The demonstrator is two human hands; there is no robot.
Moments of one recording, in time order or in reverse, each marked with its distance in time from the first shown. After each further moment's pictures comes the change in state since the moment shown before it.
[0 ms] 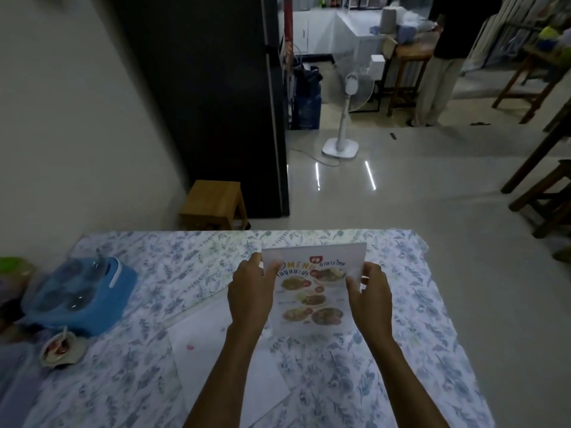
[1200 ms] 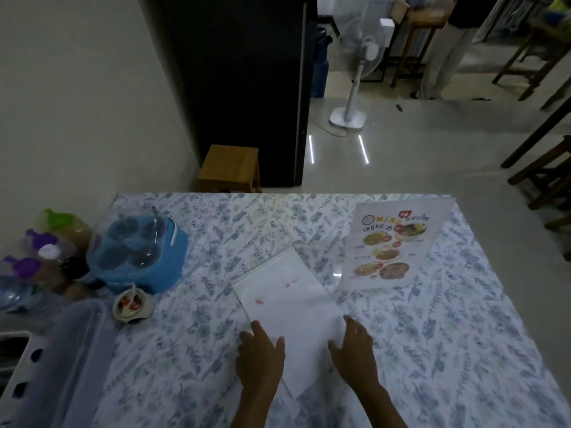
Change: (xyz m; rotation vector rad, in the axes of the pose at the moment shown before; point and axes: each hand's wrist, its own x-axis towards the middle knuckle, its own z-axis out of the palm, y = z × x) left_hand -0.115 -0.248 -0.031 0.234 -0.495 -0.400; right_hand -0.231 0.013 0.161 -0.552 -0.451 0.227
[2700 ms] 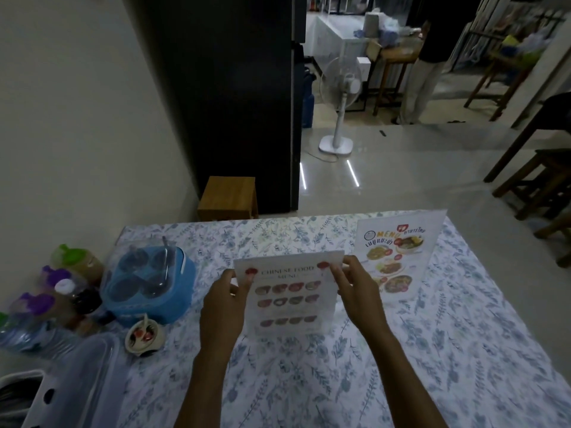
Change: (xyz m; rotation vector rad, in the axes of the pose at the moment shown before) left_hand 0.031 0.010 -0.175 -0.512 0.248 0.411; right_hand 0.004 -0.126 -0.129 0.647 0.278 -0.352
